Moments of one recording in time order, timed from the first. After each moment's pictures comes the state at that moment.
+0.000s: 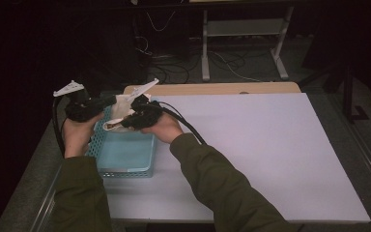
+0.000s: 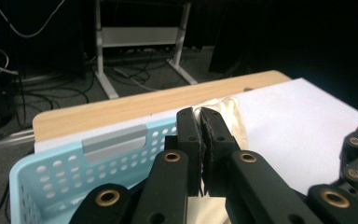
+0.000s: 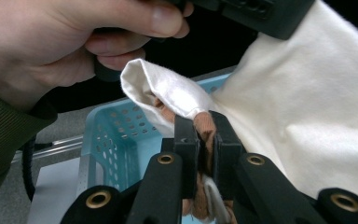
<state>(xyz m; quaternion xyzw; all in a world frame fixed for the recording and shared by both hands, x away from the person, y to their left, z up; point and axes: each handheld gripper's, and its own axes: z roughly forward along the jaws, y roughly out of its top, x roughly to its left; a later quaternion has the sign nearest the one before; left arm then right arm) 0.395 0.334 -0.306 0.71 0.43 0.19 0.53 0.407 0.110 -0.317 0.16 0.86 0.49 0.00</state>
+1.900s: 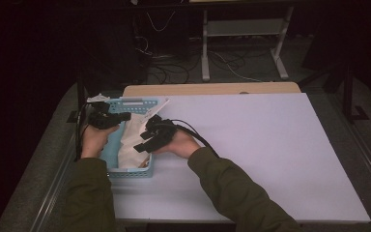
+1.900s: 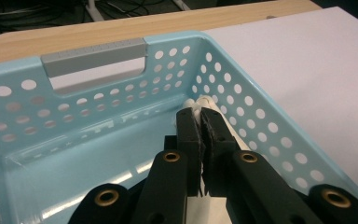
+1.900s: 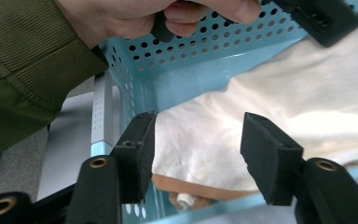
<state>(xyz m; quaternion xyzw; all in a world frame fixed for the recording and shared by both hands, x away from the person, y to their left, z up) 0.426 0.312 -0.369 0.76 0.46 0.14 0.44 0.382 0.076 -0.356 0.15 0.89 0.44 -0.02</state>
